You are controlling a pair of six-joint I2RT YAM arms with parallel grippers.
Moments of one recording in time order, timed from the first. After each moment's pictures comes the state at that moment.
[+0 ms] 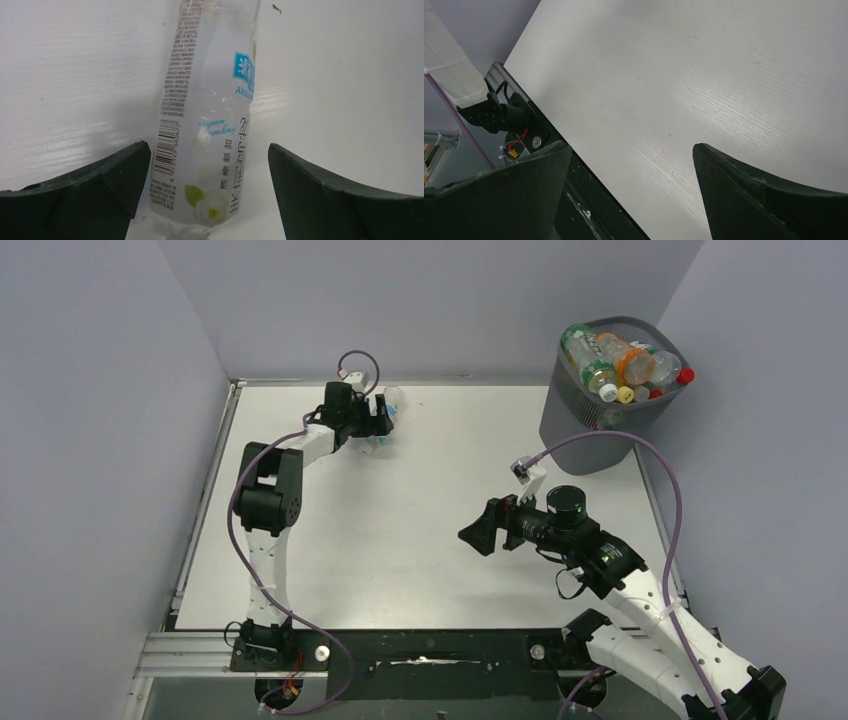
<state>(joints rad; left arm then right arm) -0.23 2.24 1.59 0.05 0.21 -0.29 0.59 0.76 0.68 -0.34 -0.33 0.42</state>
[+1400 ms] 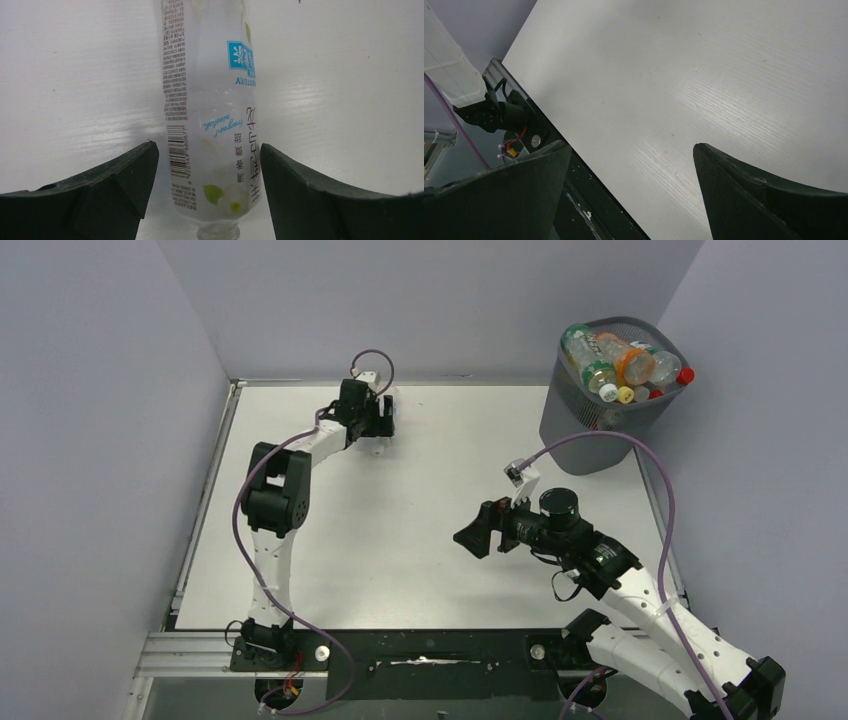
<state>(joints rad) -0.30 2.23 1.66 -0.08 0.03 -0.24 0.64 0.78 0.67 -0.32 -0.28 0.44</state>
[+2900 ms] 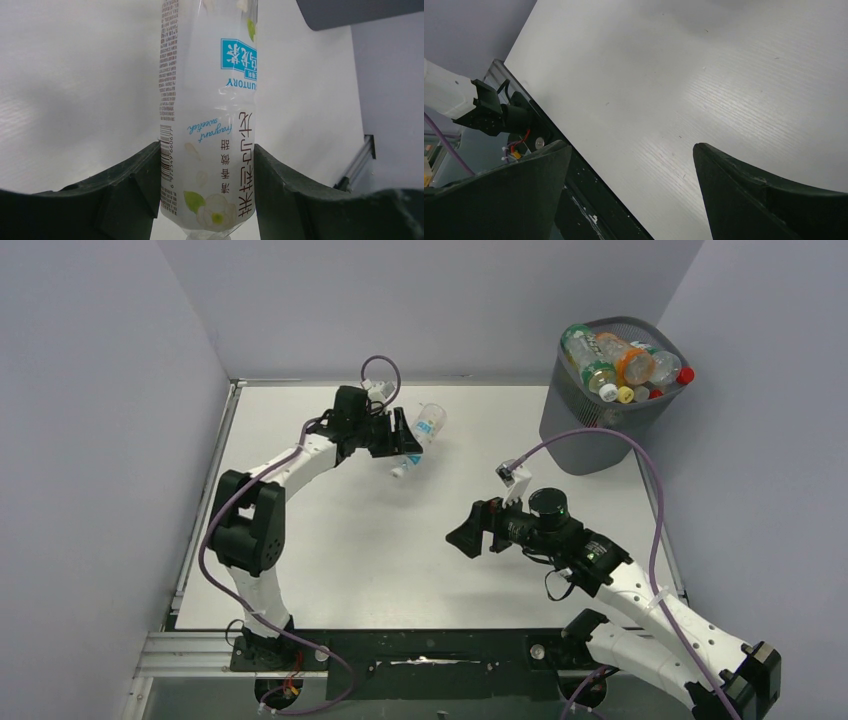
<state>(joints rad) -0.38 1.88 1.40 -0.18 0.45 -0.48 0.69 0.83 0.67 -0.28 -0.24 0.48</state>
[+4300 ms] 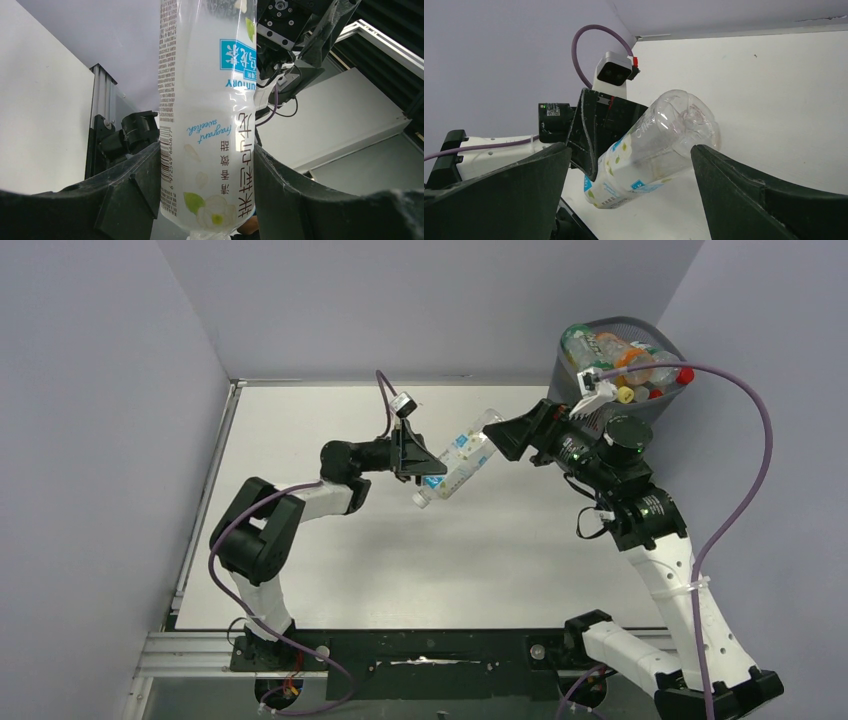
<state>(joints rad) -0.52 1.83 0.98 1.52 1.07 -1.86 0.34 0.95 1.19 -0.32 -0.35 0.59</state>
